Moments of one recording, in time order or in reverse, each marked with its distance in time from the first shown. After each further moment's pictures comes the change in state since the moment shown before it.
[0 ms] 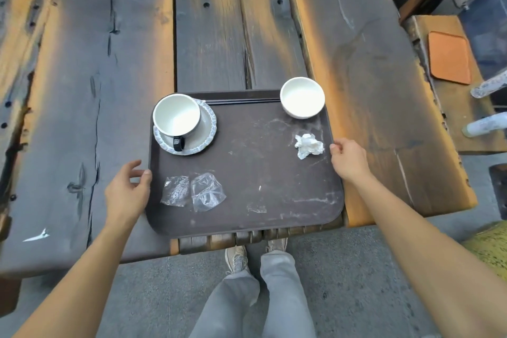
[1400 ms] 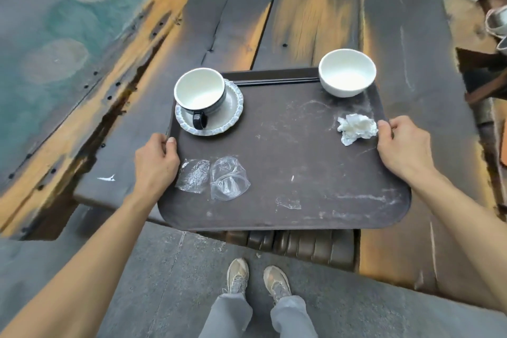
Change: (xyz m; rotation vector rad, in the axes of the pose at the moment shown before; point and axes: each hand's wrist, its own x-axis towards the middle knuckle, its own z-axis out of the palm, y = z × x) left_hand -0.059 0.052 -0.064 0.050 0.393 0.060; right_hand 0.009 -0.094 -0.105 -0.074 0.187 -0.447
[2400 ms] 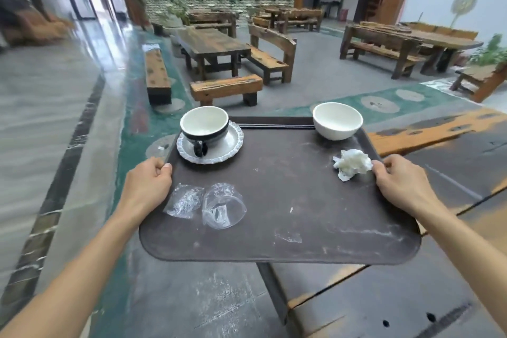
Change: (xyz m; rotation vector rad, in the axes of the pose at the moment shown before) left_hand -0.203 -0.062 -0.366 0.018 0.718 -0.617; right_hand -0.071 -0.404 -0.062 0.136 -0.296 -0.936
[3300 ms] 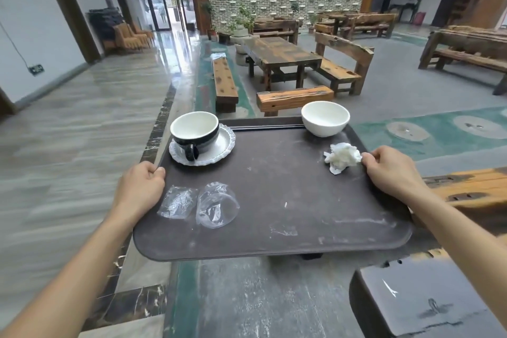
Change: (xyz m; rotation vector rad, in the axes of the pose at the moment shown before) left_hand 0.218 -0.218 -0.177 0.118 0.169 -0.176; right_hand 0.104 -0.348 0.210 0.083 -0.146 -0.211
